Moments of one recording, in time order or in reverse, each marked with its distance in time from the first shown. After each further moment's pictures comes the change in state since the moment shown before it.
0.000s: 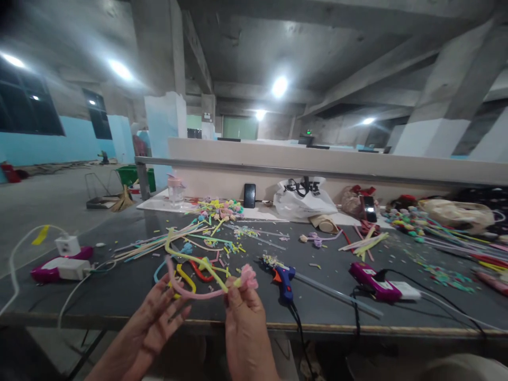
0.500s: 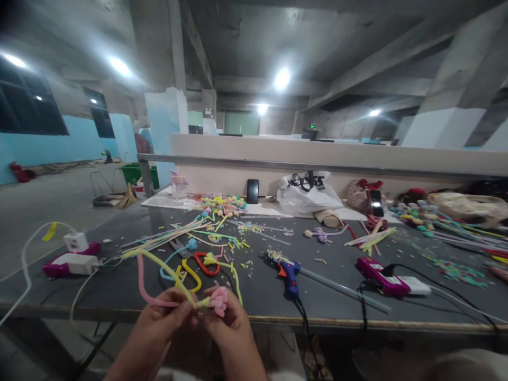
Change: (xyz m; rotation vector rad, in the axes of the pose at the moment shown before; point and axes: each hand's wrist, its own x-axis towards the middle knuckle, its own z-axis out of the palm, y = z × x) left_hand -0.006 -0.001 0.011 0.420 -0.139 0.132; right_hand -0.011 0.023 -0.011 -0.246 -0.325 0.046
